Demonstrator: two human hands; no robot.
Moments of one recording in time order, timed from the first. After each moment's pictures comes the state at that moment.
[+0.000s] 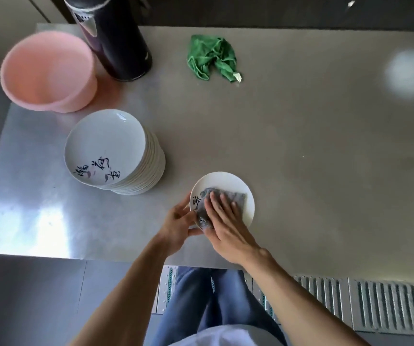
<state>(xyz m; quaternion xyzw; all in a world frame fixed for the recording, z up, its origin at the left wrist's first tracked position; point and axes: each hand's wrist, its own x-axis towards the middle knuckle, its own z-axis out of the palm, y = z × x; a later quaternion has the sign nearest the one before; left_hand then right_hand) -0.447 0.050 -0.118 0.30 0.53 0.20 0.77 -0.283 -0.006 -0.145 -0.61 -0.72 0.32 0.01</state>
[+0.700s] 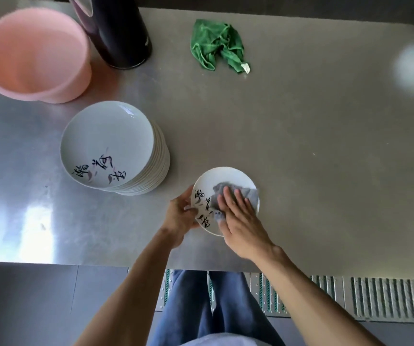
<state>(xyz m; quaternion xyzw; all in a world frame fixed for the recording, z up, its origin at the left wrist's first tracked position) -0.459 0.074 -0.138 0.33 0.56 0.20 0.73 -0.283 0.007 -0.159 -0.65 -0.70 0.29 -0.02</state>
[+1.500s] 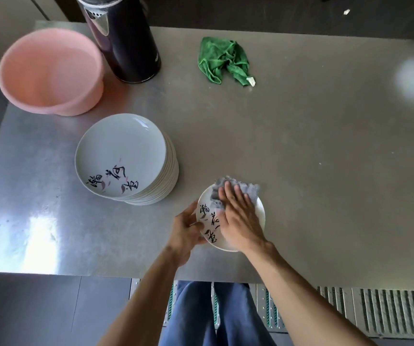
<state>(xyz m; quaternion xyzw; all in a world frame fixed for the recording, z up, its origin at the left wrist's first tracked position) -0.472 0.065 -0.127 0.31 0.56 0.21 0.74 -0.309 0.045 -0.164 -0.70 -0.66 0.28 0.03</state>
